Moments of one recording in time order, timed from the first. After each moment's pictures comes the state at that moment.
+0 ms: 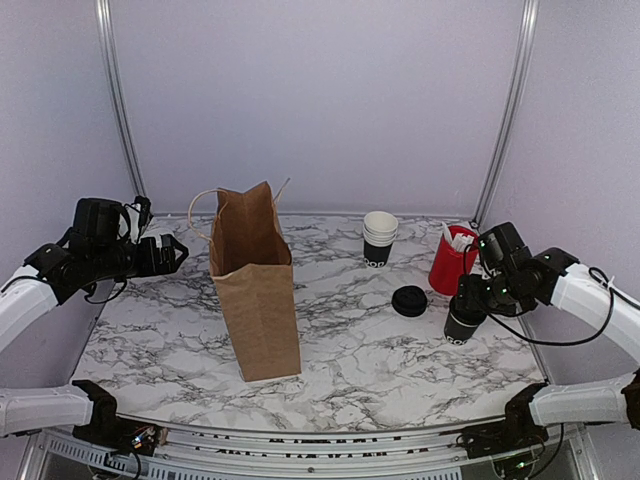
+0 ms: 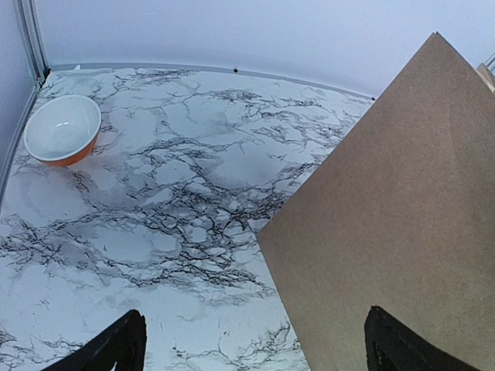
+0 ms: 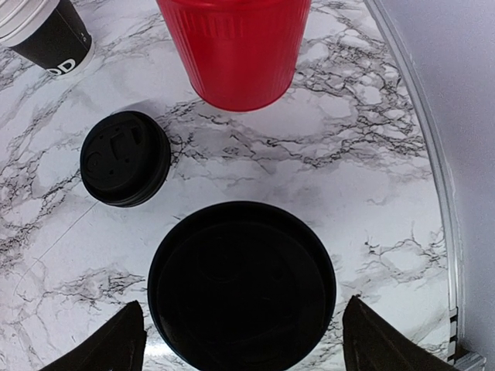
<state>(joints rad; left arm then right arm) -0.36 0.94 0.87 -0.52 0.02 -0.36 0.41 1.05 0.85 -0.83 0.29 0.52</state>
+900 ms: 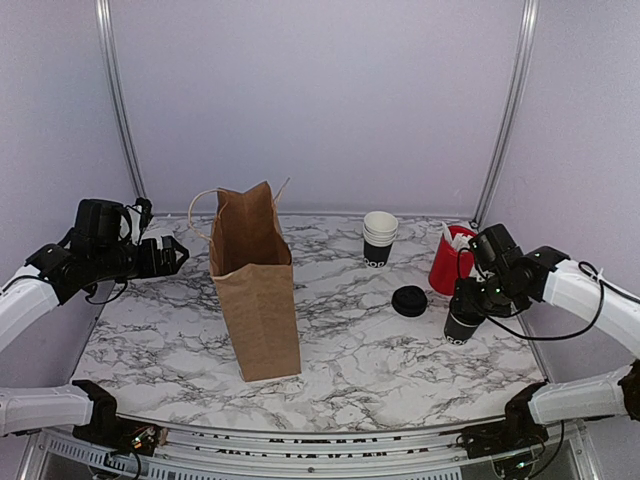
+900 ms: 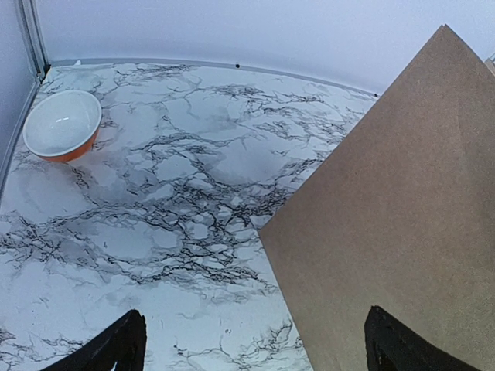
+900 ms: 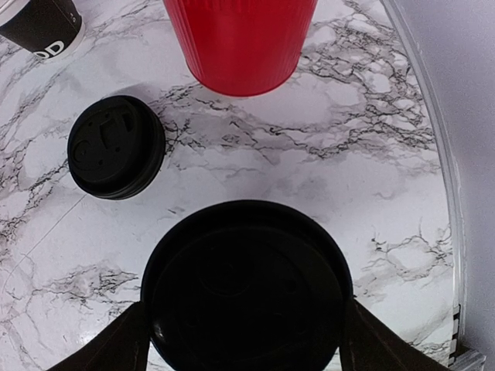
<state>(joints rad) -0.36 0.95 0.86 -0.52 0.02 -0.36 0.41 1.11 0.85 -0.82 0.28 0.52</state>
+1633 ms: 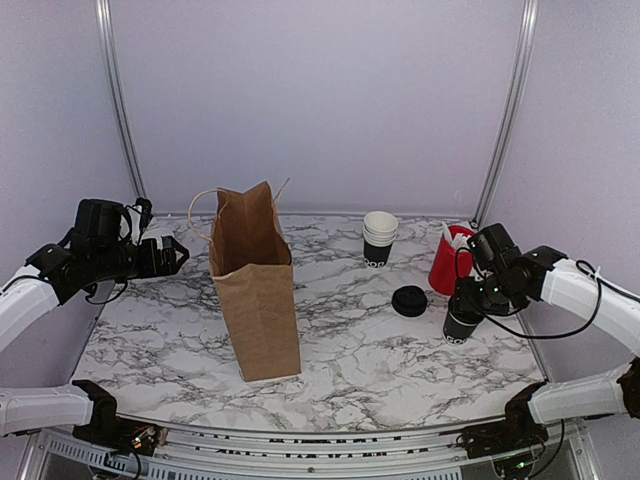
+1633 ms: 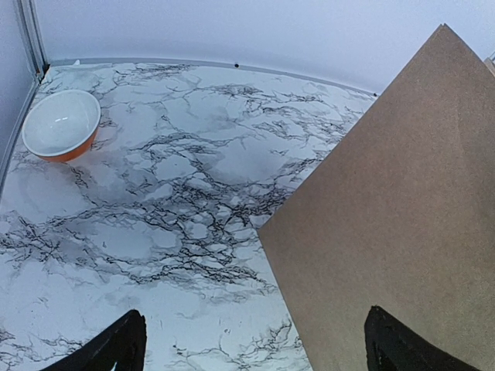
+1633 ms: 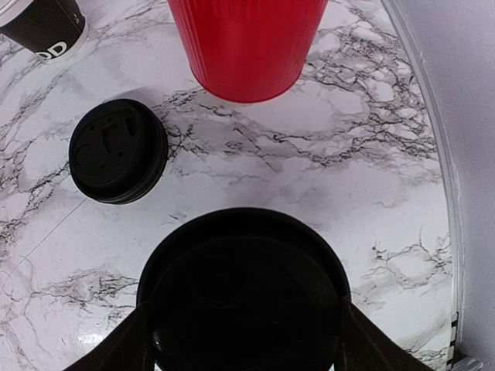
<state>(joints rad) -0.36 0.95 0.86 -0.52 0.03 -0.36 0.41 1.13 0.85 -0.80 0.29 0.50</state>
